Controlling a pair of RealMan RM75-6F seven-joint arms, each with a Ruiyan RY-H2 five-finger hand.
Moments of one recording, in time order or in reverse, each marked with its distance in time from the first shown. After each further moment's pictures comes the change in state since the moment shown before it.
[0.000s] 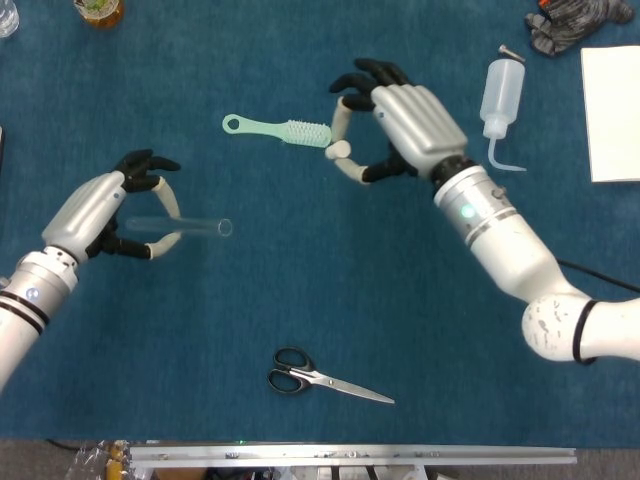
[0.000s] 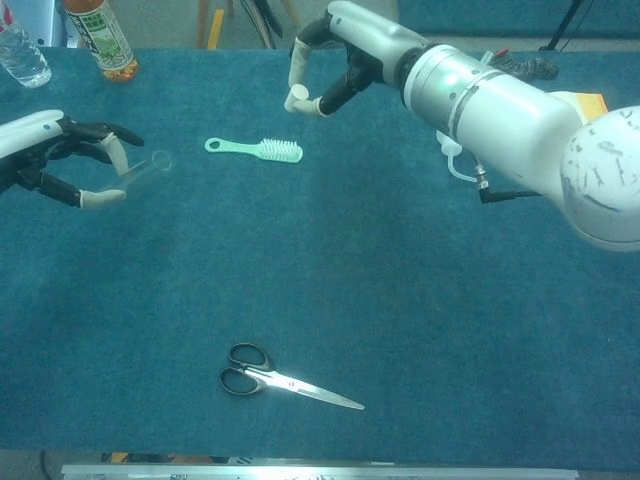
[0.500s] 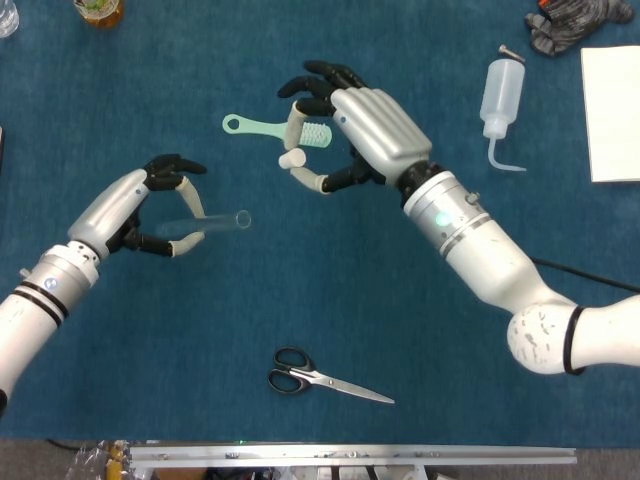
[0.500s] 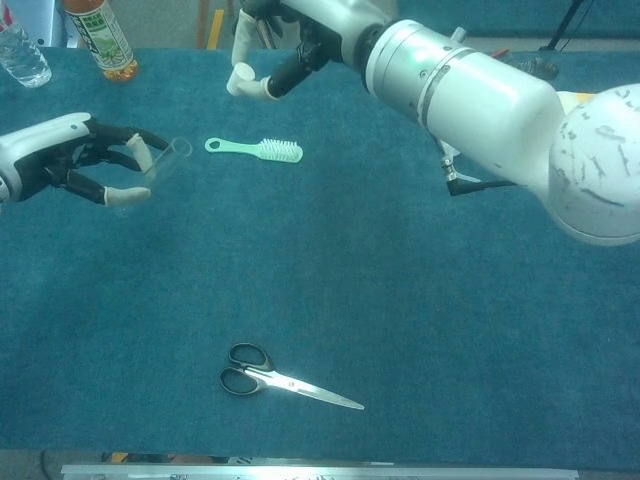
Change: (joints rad) left arm -0.042 -0.027 -0.021 0.009 -0.004 -0.077 -0.131; right arm 0.070 0.003 0.026 -0.072 0.002 0.025 0.083
